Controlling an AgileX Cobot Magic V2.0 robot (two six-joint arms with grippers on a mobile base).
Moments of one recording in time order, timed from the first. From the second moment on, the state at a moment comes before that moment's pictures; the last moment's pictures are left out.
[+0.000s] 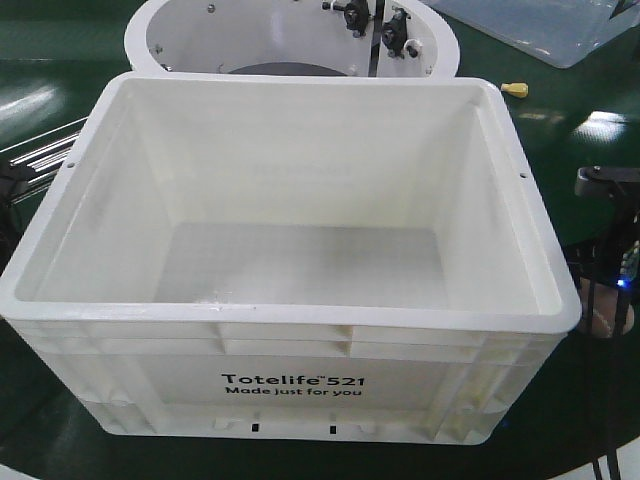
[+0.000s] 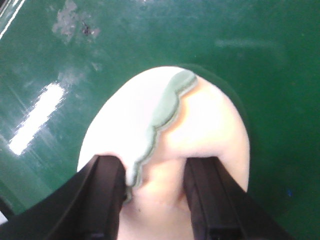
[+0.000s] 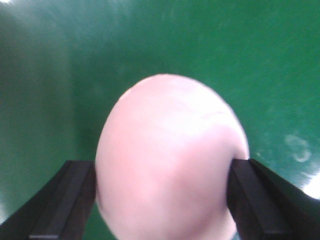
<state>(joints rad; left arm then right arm) -0.03 1.74 -1.01 0.48 0.84 -0.32 -0.07 1.62 -0.91 -0.01 0.78 0.00</state>
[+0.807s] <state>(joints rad) -0.04 1.23 -1.41 0.13 0.92 -0.12 -0.02 1.28 -1.35 0.06 0.82 -0.05</state>
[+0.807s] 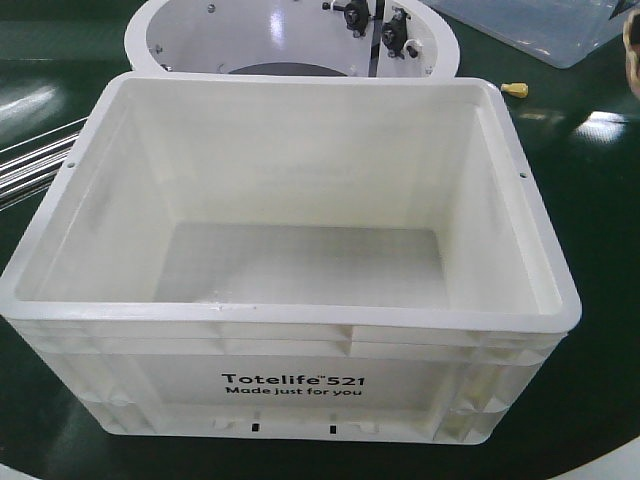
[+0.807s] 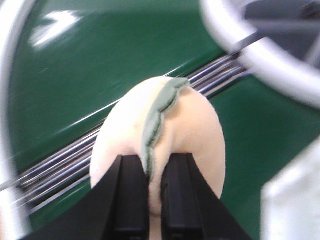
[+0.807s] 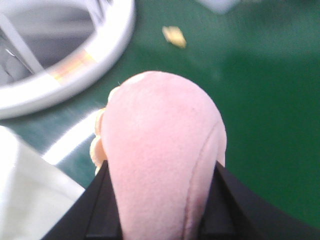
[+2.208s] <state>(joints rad) -0.21 1.50 -1.44 -0.66 1.08 0.32 0.53 1.42 -1.38 0.06 0.85 -0.03</state>
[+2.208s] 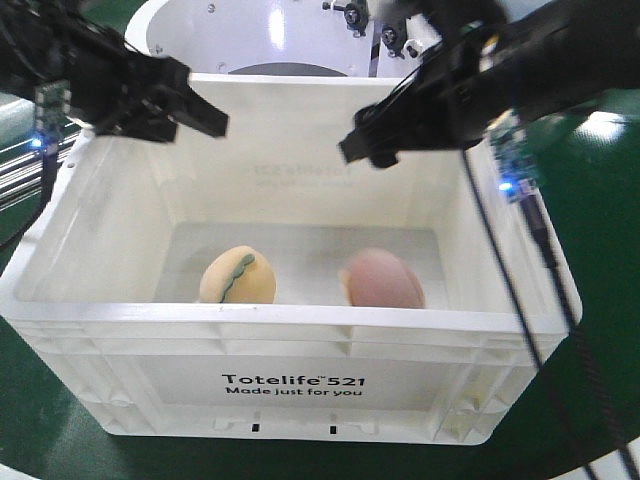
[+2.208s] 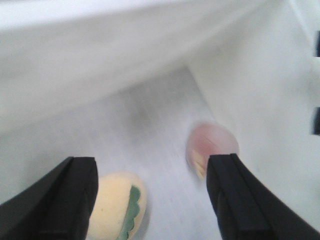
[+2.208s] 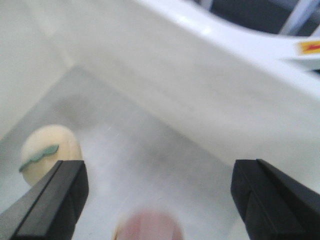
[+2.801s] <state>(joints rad) -0.18 1.26 -1.26 -0.20 1.02 0.00 0.42 1.20 -1.06 -0.11 0.86 0.24</state>
